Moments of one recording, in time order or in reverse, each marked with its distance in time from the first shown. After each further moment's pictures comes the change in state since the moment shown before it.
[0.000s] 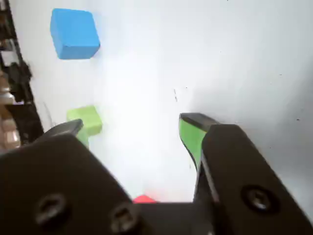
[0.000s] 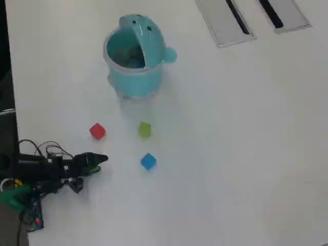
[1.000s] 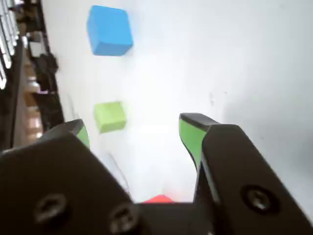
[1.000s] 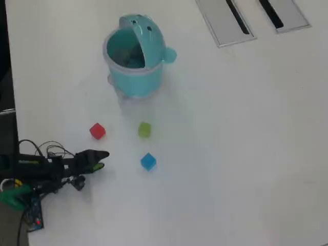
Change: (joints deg) arm -0.6 0.0 0.0 -10.8 -2.9
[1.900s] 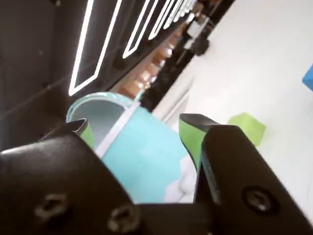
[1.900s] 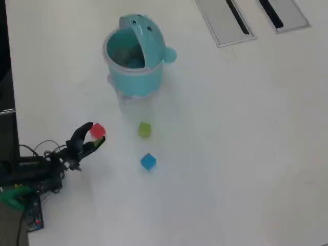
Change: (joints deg) arm -15.2 0.0 0.0 -39.0 -27.6
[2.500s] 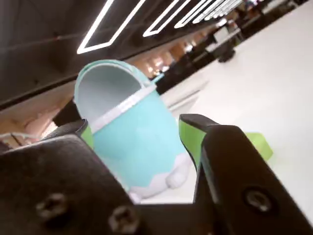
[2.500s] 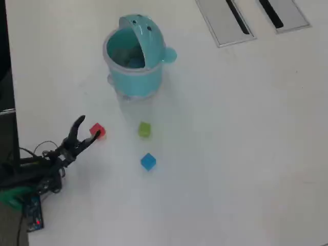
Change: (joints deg) arm -7.6 0.0 0.0 -3.1 -19.4
